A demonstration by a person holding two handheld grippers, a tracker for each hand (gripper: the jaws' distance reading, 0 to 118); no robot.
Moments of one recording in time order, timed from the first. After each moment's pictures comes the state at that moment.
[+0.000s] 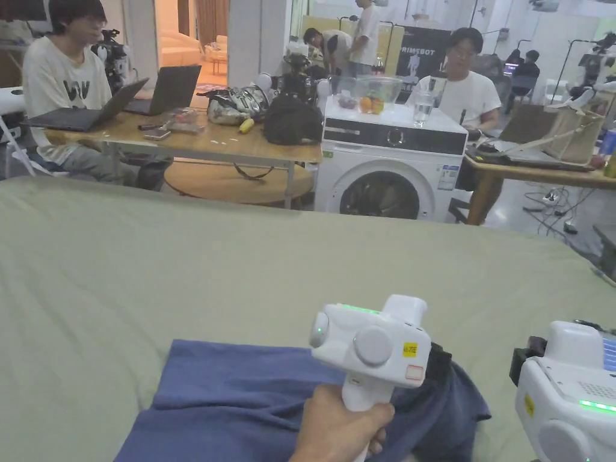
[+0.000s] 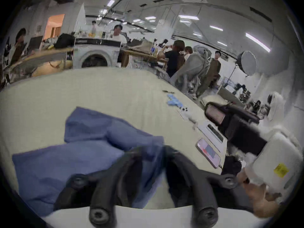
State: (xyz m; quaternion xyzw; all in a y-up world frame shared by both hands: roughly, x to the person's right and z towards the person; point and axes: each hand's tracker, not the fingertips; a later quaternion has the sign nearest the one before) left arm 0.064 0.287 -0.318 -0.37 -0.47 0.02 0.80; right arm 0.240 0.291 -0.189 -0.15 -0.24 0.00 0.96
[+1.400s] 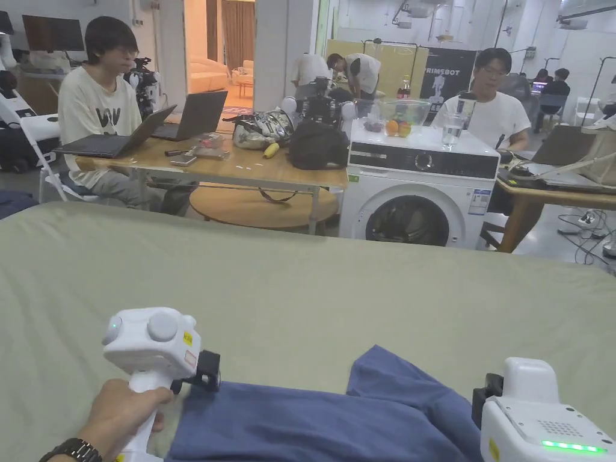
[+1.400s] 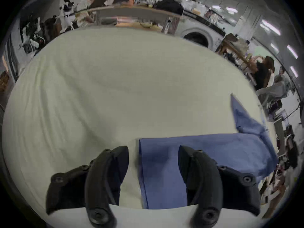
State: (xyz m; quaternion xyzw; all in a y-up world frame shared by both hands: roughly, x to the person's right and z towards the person) left arm -0.204 0.210 -0.519 -0.53 -0.14 0.03 0.83; right arm 0.188 0.275 -0.254 -0.19 -0.16 0.01 0.97
